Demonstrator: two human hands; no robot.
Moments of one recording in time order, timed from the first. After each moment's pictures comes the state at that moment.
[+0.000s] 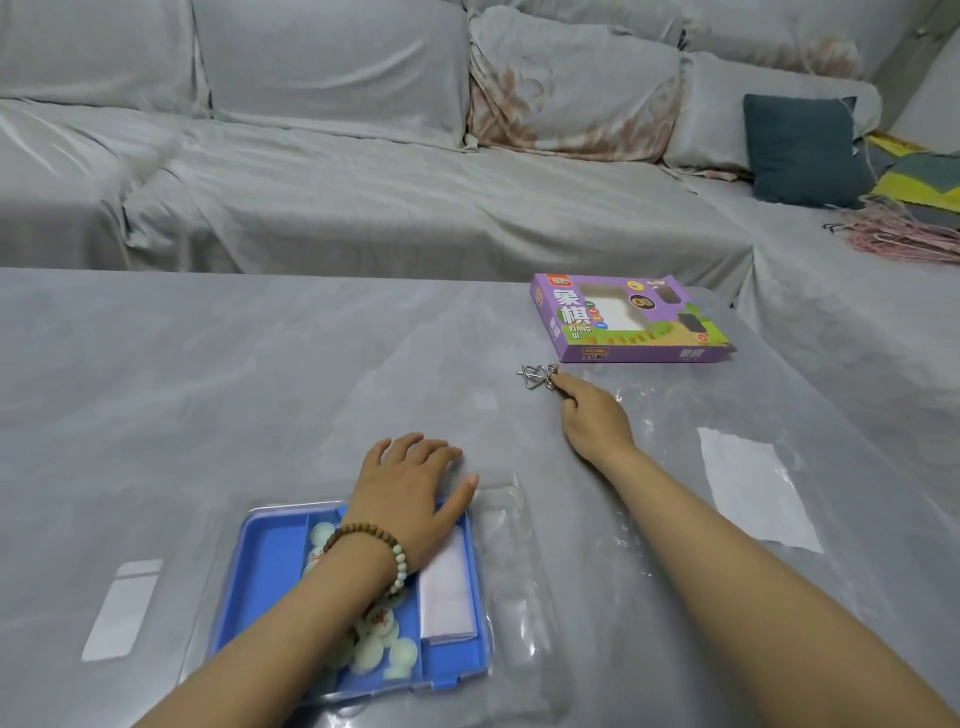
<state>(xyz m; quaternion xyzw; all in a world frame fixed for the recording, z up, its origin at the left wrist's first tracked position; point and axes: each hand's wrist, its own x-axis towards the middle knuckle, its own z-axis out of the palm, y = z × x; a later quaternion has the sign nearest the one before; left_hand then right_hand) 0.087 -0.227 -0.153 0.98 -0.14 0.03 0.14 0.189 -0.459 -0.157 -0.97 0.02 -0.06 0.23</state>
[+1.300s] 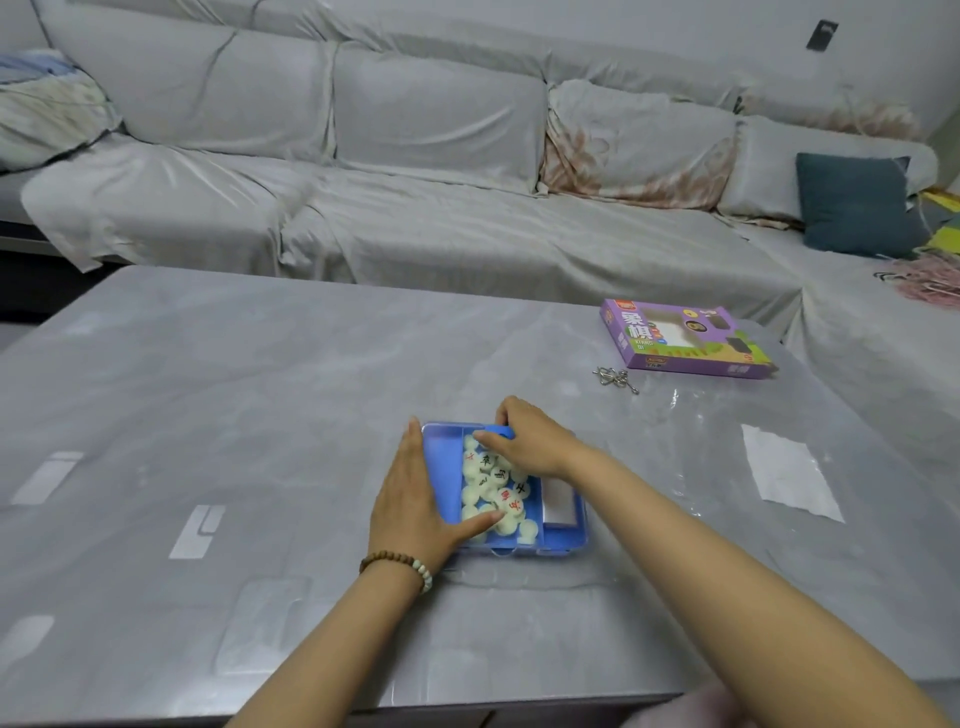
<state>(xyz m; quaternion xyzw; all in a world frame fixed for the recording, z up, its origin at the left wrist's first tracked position) -0.043 -0.134 -0.139 0.91 0.04 0.10 0.39 0.053 -0.279 -0.085 -0.95 -0.17 0.13 0.22</state>
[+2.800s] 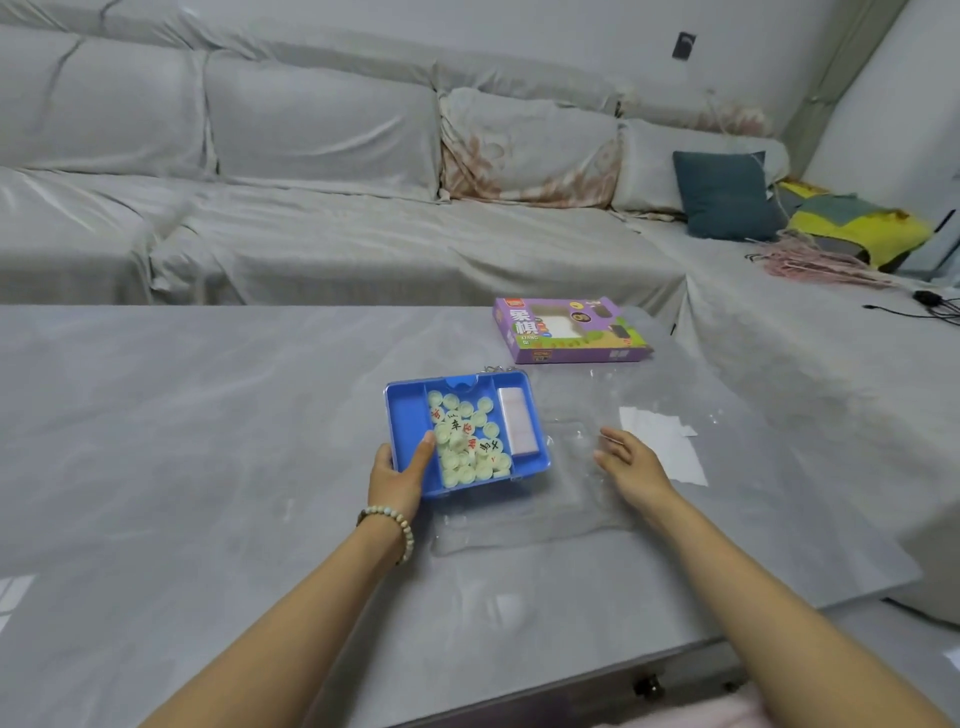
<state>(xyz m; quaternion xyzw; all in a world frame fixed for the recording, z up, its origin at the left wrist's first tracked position) 0.018 -0.255 -0.133 0.64 0.15 0.01 0.75 0.029 -0.525 -0.126 -0.84 0.15 -0.04 0.51</state>
